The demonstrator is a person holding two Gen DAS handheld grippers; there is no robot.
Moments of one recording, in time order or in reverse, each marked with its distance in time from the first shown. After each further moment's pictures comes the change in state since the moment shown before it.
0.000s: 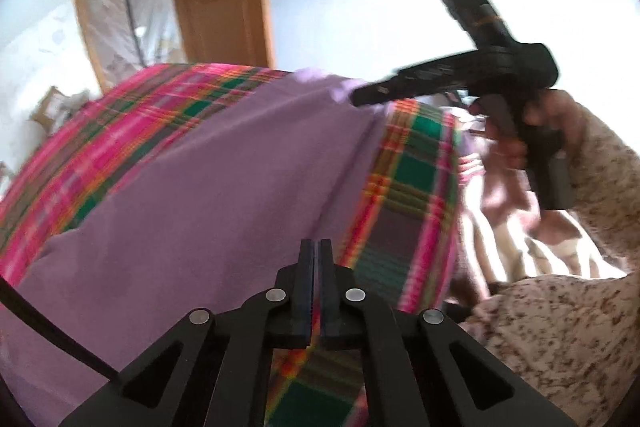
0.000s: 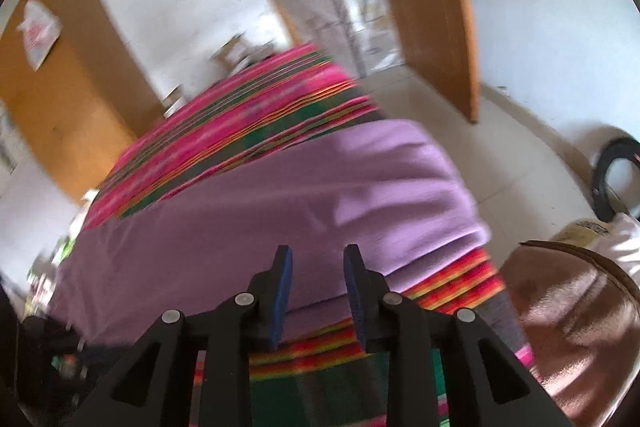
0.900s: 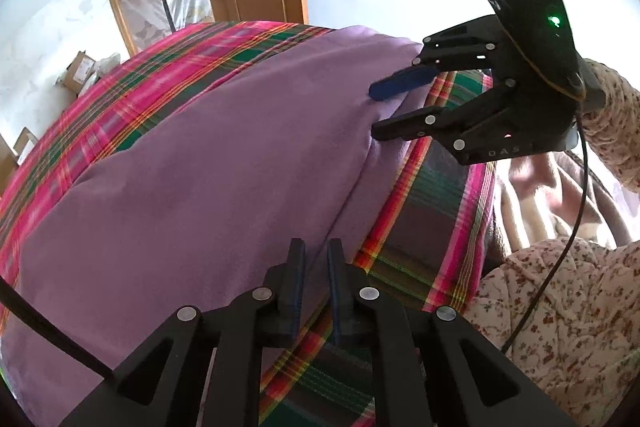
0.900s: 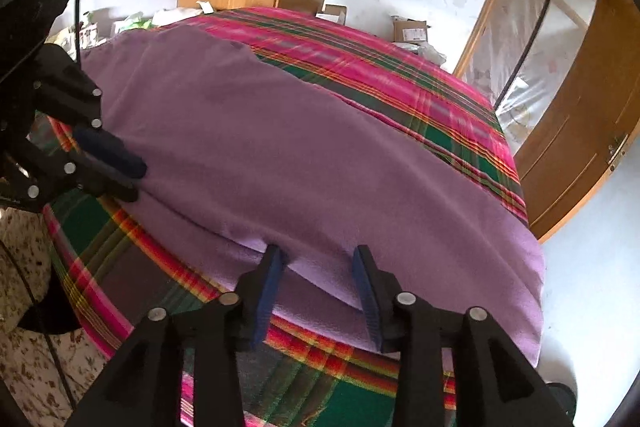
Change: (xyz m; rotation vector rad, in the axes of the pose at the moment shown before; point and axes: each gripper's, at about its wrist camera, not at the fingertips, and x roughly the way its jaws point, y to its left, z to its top) left arm -0.015 0.023 -0.036 -0.045 0.105 0.071; right arm 0.034 0.112 -0.055 -0.857 0.090 0.005
